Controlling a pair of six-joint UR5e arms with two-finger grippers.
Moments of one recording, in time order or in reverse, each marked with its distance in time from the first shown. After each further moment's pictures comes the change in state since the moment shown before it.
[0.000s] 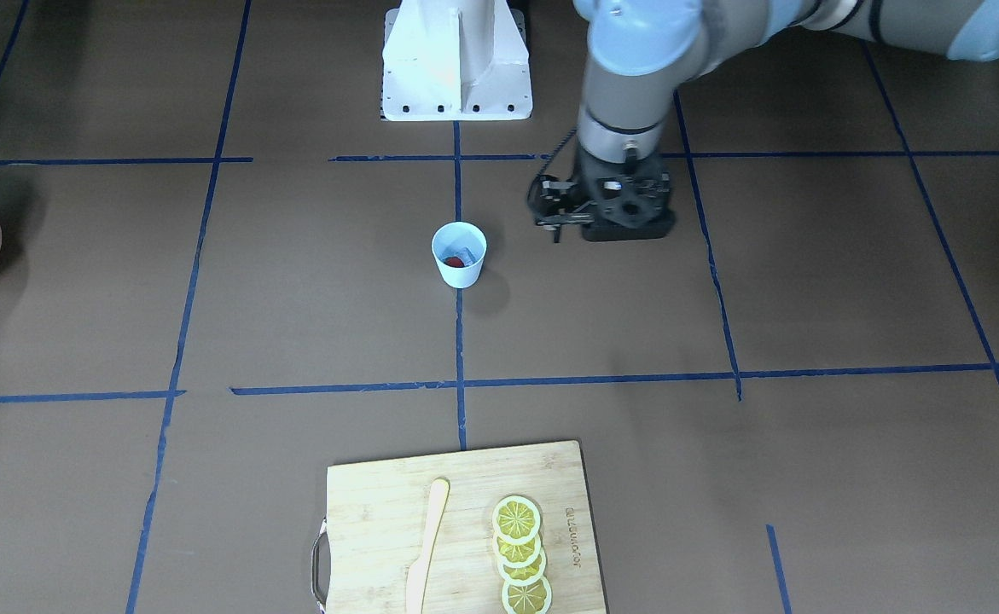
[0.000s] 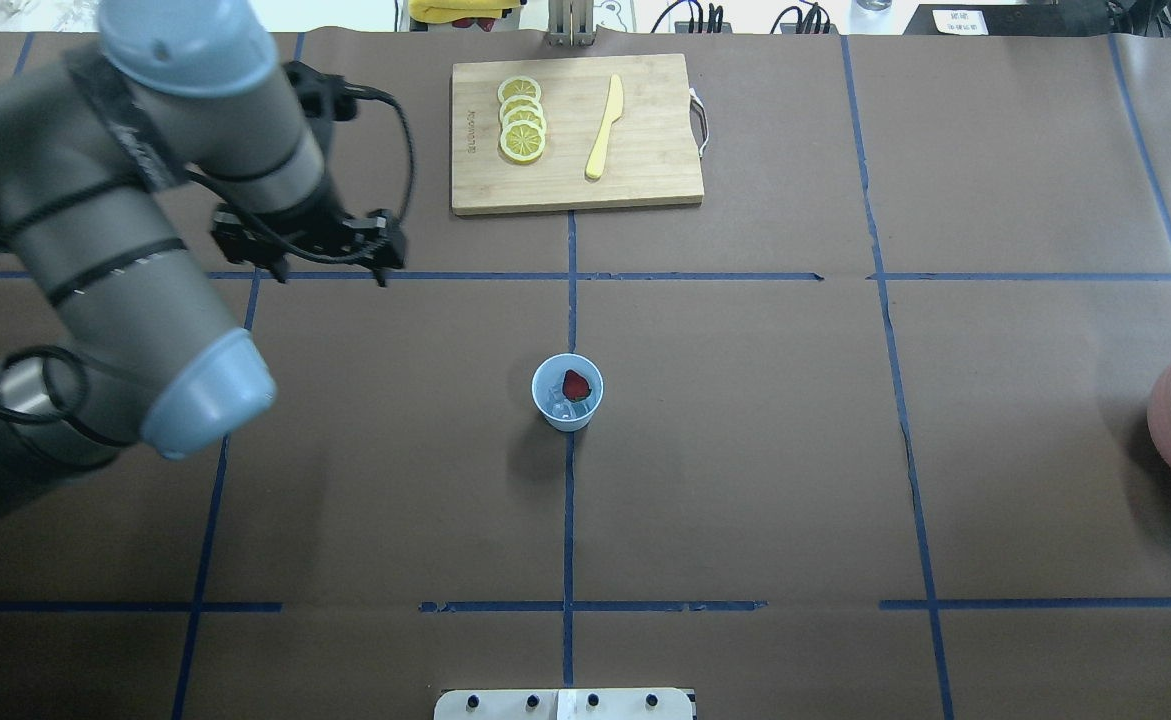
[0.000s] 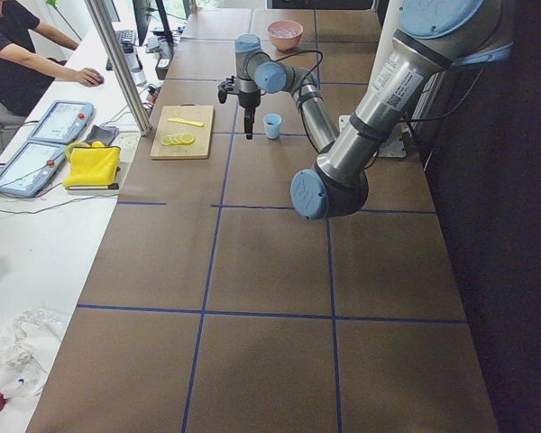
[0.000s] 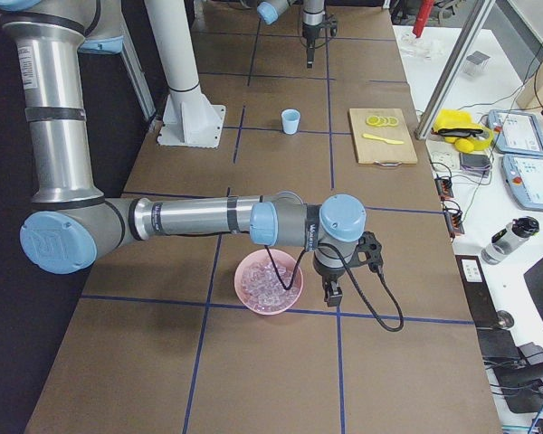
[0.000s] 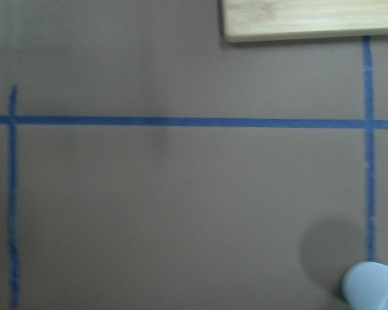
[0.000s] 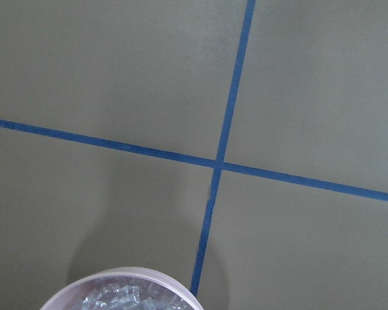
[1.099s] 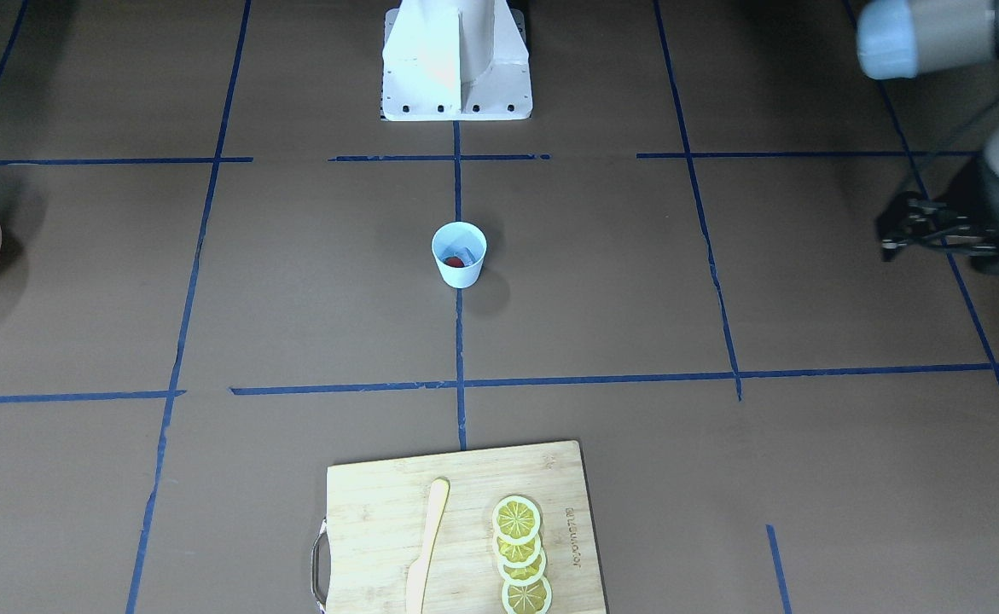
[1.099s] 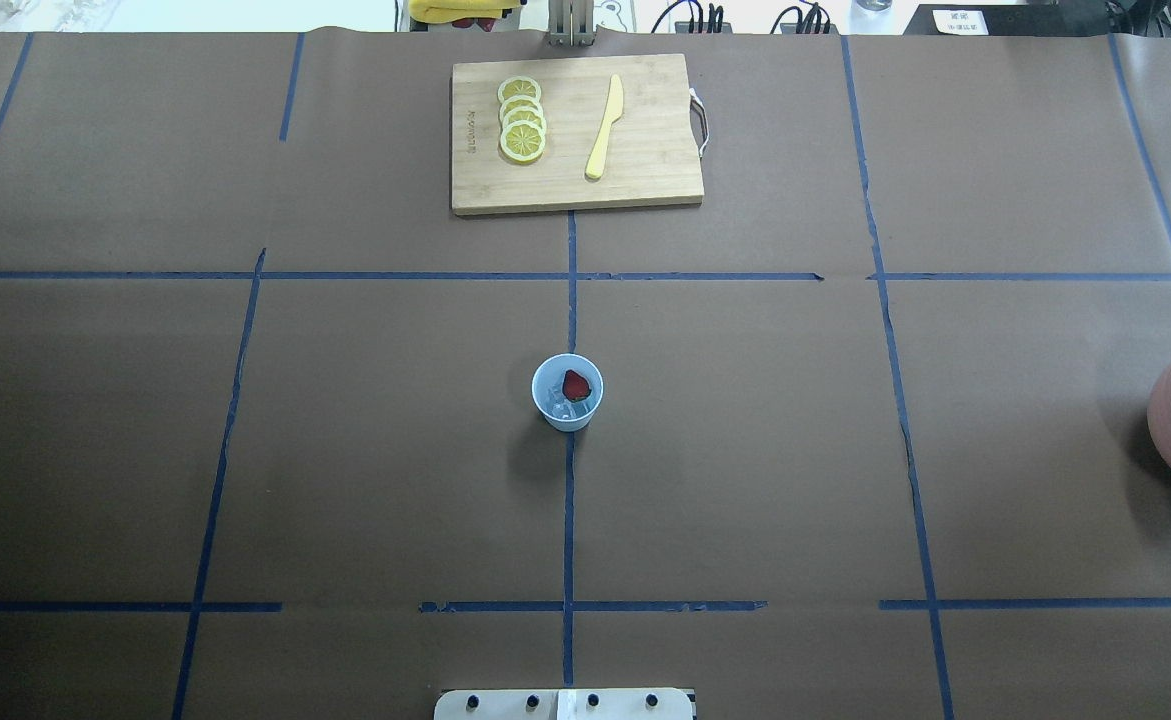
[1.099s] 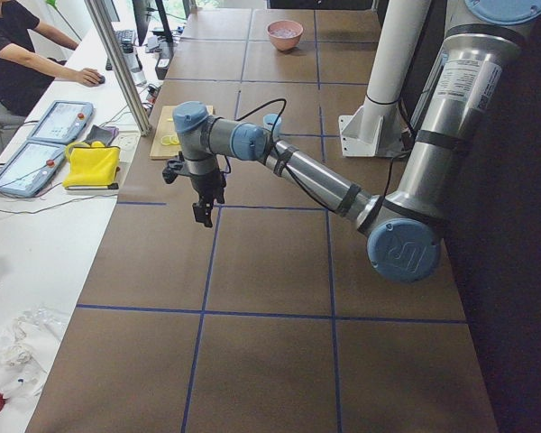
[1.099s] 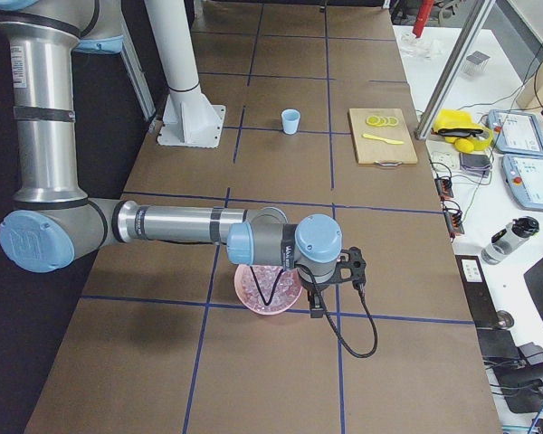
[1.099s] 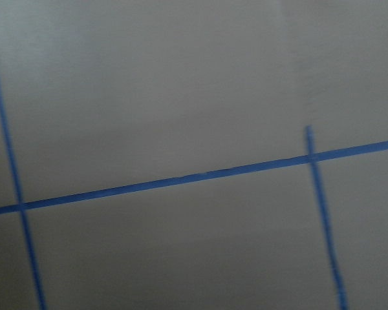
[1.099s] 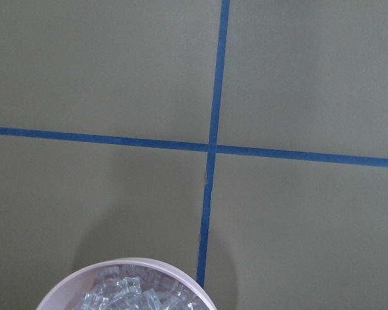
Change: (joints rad) left arm -0.529 0.351 0.113 0.001 -0.185 0.864; right arm 0.015 -0.076 -0.003 0.091 0.061 0.114
